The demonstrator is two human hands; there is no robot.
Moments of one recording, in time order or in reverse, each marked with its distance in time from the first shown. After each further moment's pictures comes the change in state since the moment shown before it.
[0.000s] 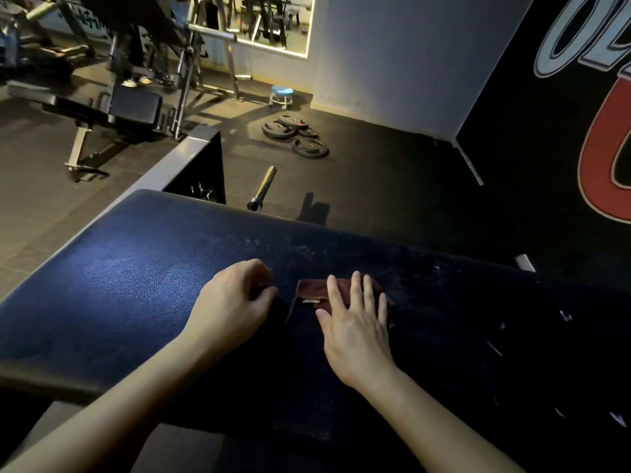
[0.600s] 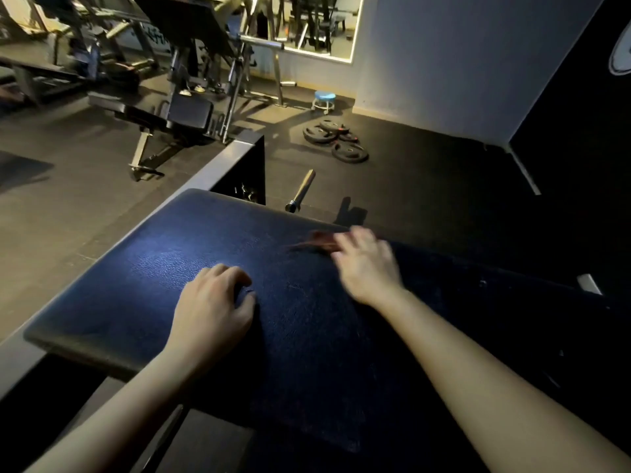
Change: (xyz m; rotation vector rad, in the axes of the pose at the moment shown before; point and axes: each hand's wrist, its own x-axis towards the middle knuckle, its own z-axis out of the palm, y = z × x) left_hand -0.024 -0.044 -0.031 0.258 0.126 -0.146; right_hand 0.125 -0.012 -0.010 -0.089 0.046 -0.199
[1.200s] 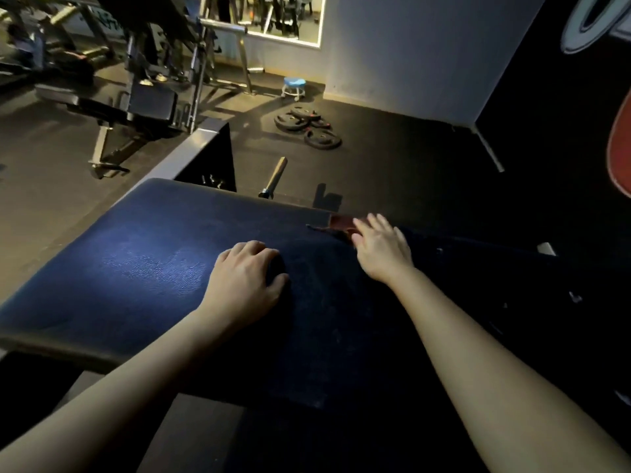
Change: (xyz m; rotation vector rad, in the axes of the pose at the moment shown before) left_hand 0.018 0.057 0.040 0.121 -0.184 0.290; right_hand -0.027 0.071 -0.013 0.096 -0.021 0.215
